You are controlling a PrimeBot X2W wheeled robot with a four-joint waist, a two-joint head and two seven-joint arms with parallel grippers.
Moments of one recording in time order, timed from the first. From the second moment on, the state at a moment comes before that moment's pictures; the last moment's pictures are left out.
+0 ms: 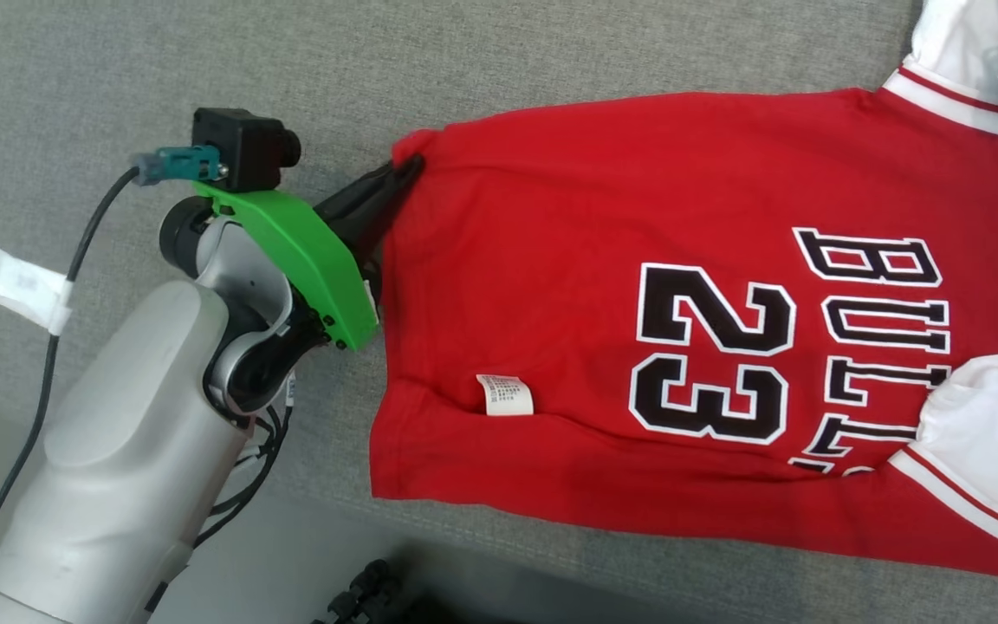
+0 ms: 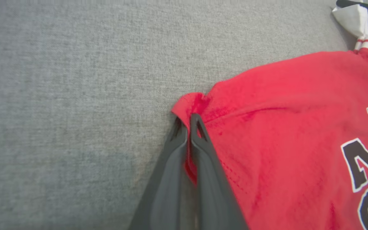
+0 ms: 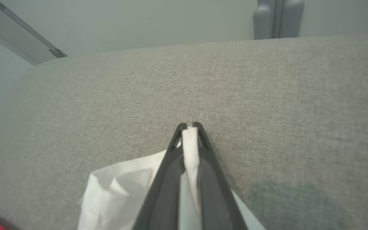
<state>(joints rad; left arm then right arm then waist) -0.73 0.21 -0.64 0.29 -0.91 -0.11 0.19 -0.79 -0.52 0.29 0.27 0.70 -0.03 0.34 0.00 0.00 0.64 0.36</state>
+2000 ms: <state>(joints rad) -0.24 0.43 -0.63 0.22 -0.98 -0.12 -0.05 0.03 -0.40 0.26 -0.08 0.91 0.06 0.03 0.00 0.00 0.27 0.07</state>
